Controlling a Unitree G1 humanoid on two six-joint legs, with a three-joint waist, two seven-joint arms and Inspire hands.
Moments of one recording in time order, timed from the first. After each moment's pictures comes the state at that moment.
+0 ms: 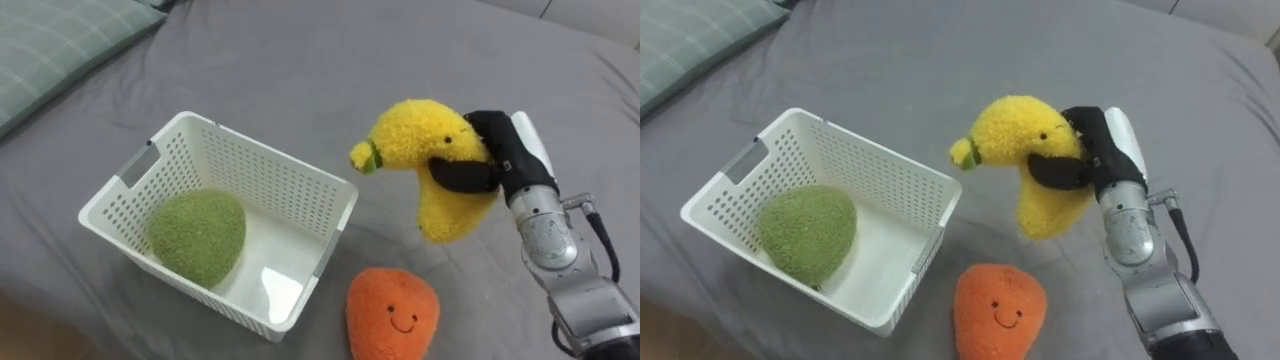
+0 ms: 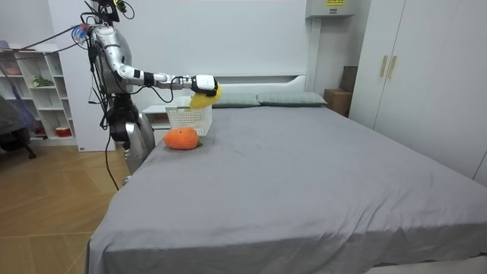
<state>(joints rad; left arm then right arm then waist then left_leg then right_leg) 0.25 0.25 0.04 0.92 0.05 0.06 0.28 -0.21 -0.49 0.20 0.22 -0.16 0.04 -0.16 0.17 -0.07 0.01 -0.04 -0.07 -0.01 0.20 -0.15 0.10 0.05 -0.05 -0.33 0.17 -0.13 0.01</state>
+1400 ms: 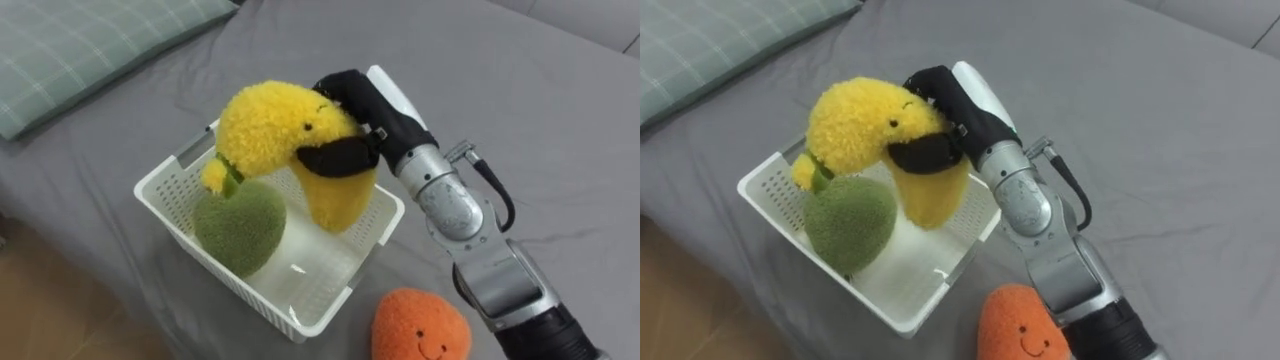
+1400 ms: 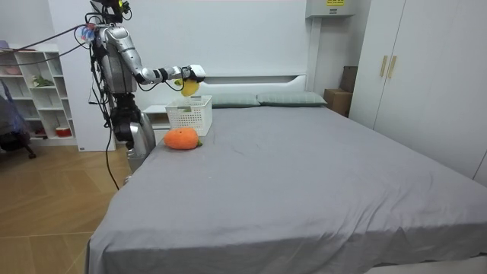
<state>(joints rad) 0.19 0.22 0.04 0.93 0.21 0.15 0.23 -0.36 -0.26 0.37 0.03 -0.25 0.15 0.06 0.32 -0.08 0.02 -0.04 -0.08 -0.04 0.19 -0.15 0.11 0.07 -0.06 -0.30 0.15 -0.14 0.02</state>
